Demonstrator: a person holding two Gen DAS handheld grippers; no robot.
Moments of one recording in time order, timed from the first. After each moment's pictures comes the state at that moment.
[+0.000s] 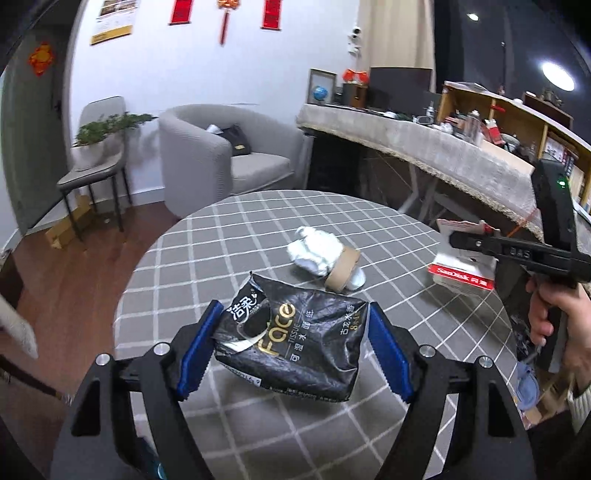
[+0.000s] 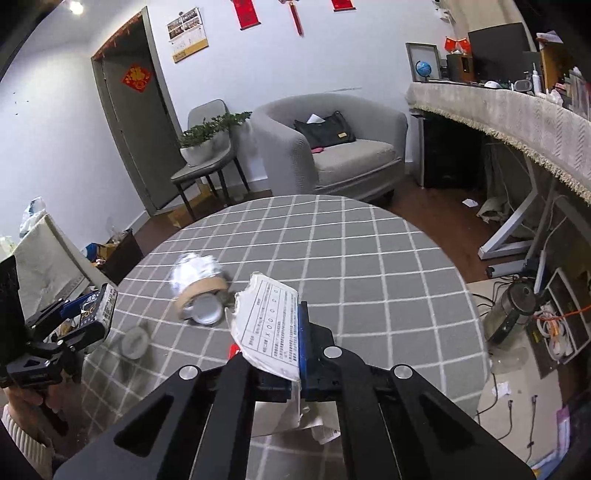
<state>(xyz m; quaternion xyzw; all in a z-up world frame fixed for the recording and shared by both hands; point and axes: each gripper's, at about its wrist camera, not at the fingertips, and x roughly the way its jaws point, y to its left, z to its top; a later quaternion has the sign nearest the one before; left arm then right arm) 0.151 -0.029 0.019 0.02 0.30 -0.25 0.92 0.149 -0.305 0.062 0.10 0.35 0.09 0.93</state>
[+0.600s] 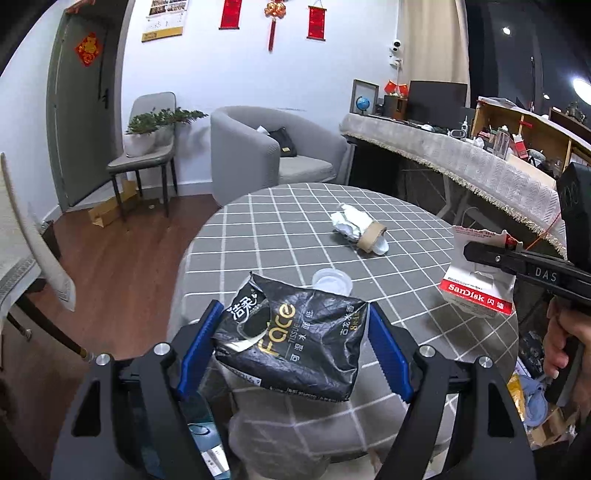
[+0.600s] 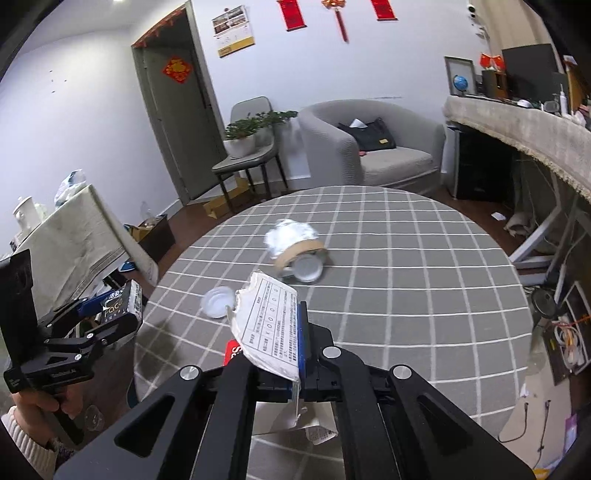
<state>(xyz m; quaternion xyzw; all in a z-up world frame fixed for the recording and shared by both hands) 0.090 0.013 0.019 0.00 0.30 -0.17 0.94 0.091 -0.230 0.071 0.08 0.33 0.16 0.93</state>
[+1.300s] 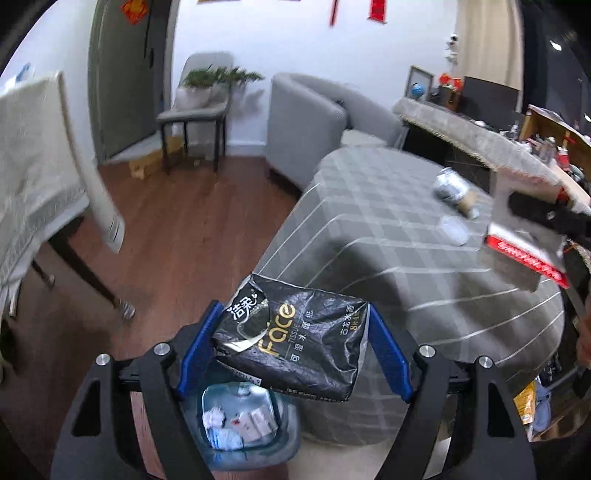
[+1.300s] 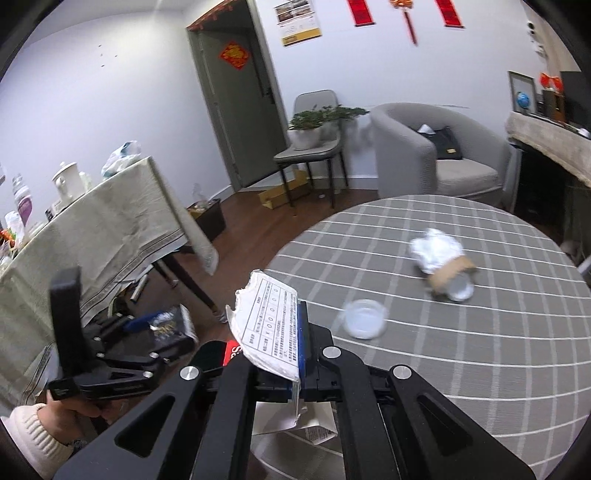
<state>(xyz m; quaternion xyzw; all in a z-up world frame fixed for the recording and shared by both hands) 0.088 0.132 -0.036 -0.03 0.37 -0.09 0.92 0.096 -0.105 0.083 0.05 0.33 0.25 0.91</state>
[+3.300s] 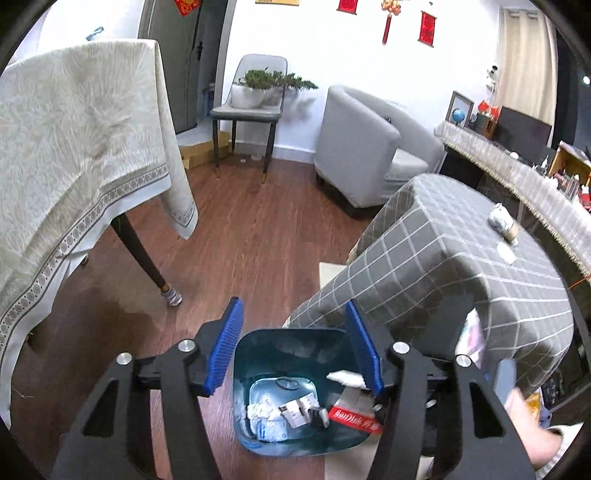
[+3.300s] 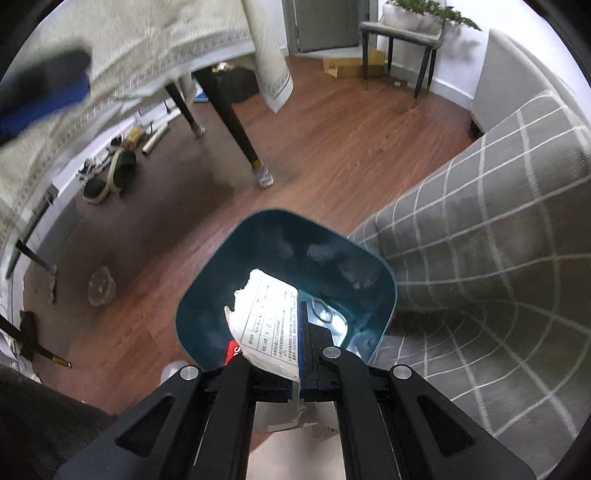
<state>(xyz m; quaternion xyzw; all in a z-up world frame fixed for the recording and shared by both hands) 0.061 0.246 -0.012 -0.07 0.35 -0.05 0.93 0.100 0.138 -0.093 -0.14 0.52 0.31 0.78</state>
